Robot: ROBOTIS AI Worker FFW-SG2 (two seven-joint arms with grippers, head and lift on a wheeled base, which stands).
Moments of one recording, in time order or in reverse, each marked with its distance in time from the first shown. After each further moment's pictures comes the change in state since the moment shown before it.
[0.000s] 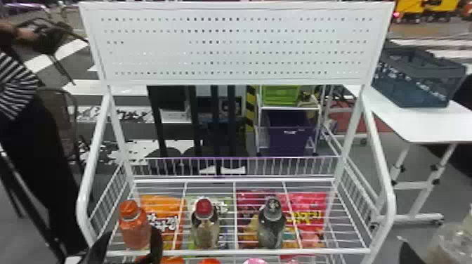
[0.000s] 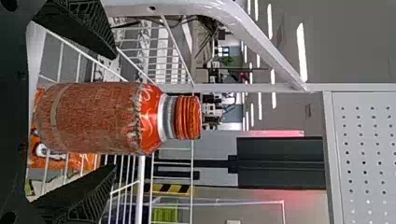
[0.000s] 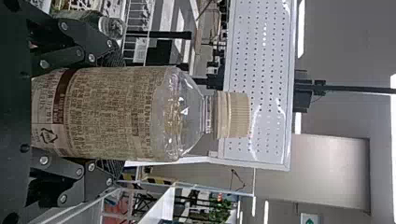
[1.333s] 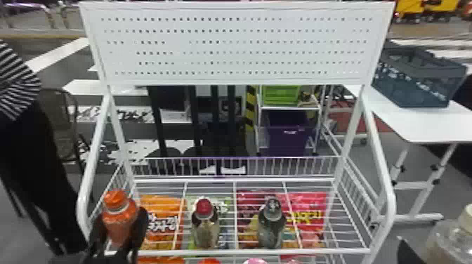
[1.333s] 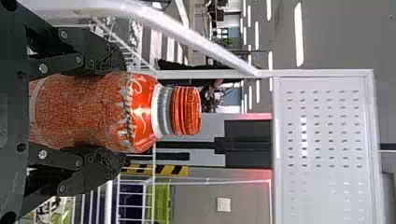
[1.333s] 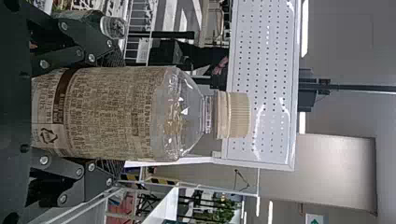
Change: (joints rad) left arm 0.281 0.060 0.122 -0.618 -0.002 0.334 -0.052; right arm -0.020 0.000 0.000 -0.009 0.003 0.045 0.000
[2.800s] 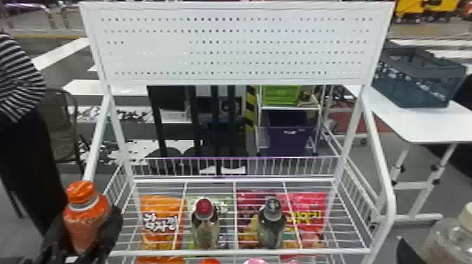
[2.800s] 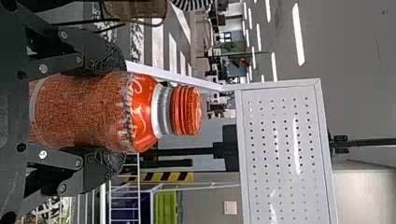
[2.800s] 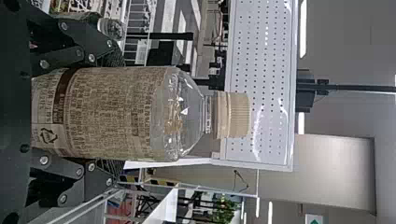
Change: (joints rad) left arm 0.239 -0.002 0.139 -0.447 -0.029 0.299 0.001; right arm 0.003 0.000 0.002 -0.011 -0.006 0.005 0.002
